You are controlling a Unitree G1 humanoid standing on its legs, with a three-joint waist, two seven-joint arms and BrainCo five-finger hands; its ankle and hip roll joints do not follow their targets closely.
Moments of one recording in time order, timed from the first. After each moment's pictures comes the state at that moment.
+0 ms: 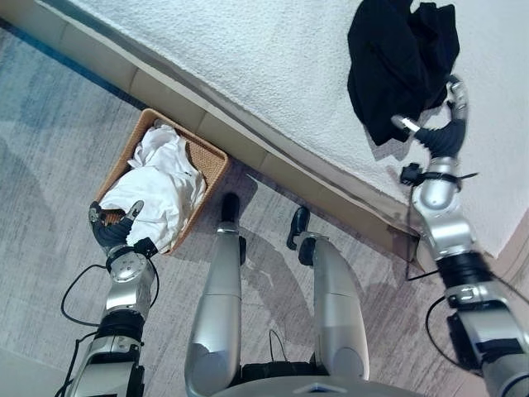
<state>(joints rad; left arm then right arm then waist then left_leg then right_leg) -0.22 0.42 0.06 0.64 -0.37 -0.23 0.54 -0.69 -0.61 0.04 0.53 0.02 -0.15 -0.59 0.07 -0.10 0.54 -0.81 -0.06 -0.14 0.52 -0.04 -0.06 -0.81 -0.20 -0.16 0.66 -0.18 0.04</state>
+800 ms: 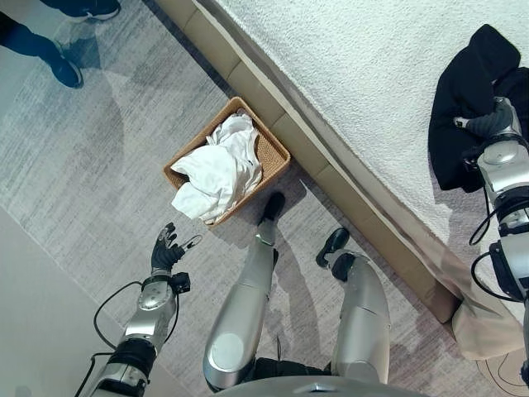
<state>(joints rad) -0.11 0.40 -0.18 0.61 -0.45 -0.22 0.22 -1.07 -0.81 0.39 1.22 0.09 -0.01 -0.18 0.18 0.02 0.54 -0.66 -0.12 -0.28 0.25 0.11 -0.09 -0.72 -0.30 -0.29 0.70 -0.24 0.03</state>
